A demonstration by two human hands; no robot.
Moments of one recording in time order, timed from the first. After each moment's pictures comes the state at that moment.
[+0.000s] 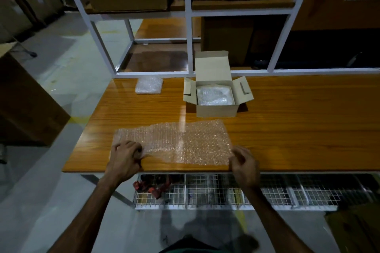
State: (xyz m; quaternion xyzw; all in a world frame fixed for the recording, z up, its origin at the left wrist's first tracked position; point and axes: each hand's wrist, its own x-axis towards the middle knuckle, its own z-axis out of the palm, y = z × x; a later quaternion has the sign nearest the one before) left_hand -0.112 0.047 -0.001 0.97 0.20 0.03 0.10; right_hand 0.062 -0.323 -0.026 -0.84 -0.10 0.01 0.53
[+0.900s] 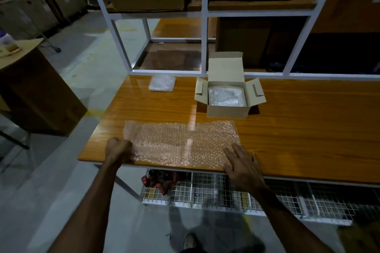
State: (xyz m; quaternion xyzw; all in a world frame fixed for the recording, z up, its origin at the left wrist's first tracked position) left_hand -0.112 0.077 0.015 0.65 0.58 0.13 0.48; right_hand 0.084 -0.316 -0.038 -0.92 -0.33 0.14 0.14
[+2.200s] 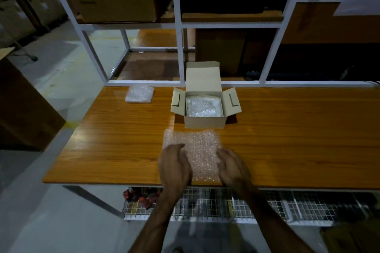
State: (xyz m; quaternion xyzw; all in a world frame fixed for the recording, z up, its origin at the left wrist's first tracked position) left_hand 0.018 -0.156 -0.009 0.86 0.27 0.31 0.30; right_hand 0.126 -0.335 -0.013 -0.91 -0.28 0.11 0.28
